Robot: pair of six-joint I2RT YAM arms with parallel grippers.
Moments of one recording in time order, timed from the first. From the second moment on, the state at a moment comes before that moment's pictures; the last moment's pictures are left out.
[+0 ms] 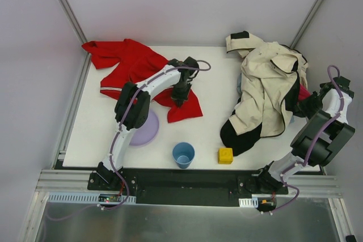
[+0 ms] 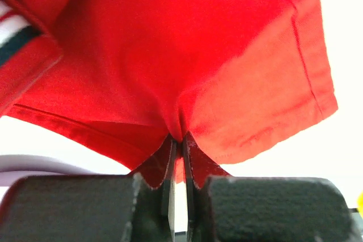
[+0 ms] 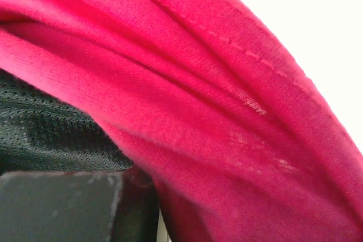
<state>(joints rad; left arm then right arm) -0.63 2.30 1.94 -1.13 0.04 -0.34 -0.64 1.63 1.27 -0.93 -0.27 0.41</state>
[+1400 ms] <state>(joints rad) 0.32 2.08 1.78 -0.87 0.23 -0.72 -0.64 1.63 1.29 -0.94 -0.28 0.41</state>
